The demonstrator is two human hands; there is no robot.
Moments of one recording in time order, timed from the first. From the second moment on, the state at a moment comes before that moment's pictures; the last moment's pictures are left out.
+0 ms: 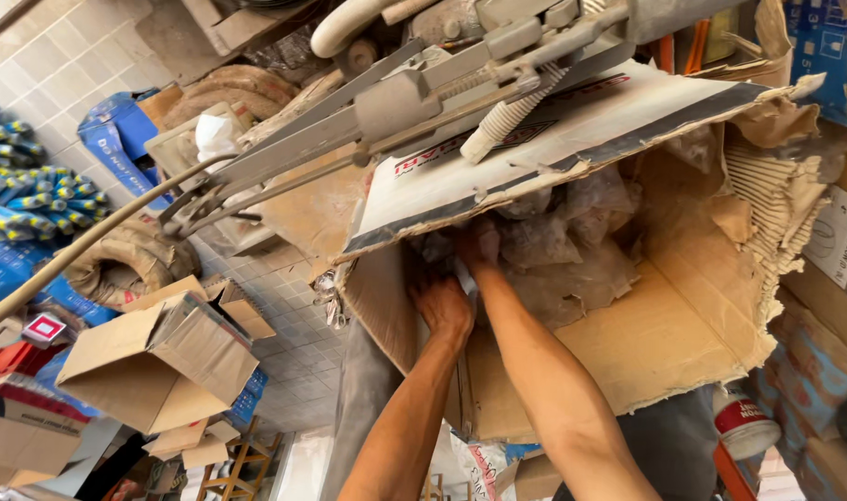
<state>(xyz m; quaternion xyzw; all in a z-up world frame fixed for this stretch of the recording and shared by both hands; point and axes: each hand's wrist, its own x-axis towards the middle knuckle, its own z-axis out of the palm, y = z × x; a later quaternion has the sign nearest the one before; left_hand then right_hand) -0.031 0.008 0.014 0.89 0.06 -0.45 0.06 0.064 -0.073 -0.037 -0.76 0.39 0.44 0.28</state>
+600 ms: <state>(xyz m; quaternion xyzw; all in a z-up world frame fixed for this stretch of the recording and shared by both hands) 0.094 -0.030 0.429 0.54 0.28 -0.30 0.73 0.025 -0.165 0.478 -0.92 -0.04 0.00 0.39</state>
